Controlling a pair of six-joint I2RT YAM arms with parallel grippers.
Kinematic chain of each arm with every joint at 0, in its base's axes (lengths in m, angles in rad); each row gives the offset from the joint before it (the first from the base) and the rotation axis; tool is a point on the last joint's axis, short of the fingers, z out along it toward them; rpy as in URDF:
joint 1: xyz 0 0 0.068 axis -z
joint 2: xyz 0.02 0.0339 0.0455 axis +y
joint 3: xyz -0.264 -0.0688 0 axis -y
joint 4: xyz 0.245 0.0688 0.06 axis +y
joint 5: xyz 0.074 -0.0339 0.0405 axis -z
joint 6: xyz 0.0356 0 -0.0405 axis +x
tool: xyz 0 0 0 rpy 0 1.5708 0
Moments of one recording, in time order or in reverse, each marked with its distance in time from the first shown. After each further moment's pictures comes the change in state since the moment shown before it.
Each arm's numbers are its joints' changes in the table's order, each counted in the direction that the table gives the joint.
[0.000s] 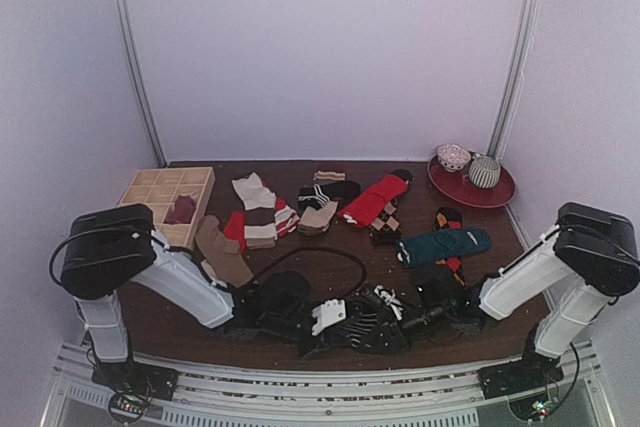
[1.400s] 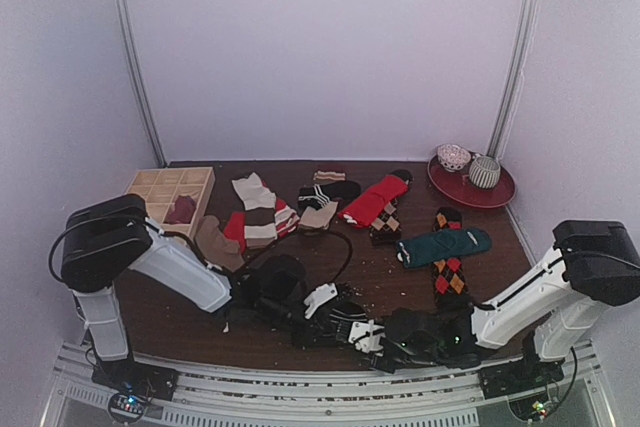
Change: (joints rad) left arm -0.098 -0.014 0.039 0.181 0.224 -0.299; right arm -0.395 -0.011 0.054 0.070 0.863 -0.588
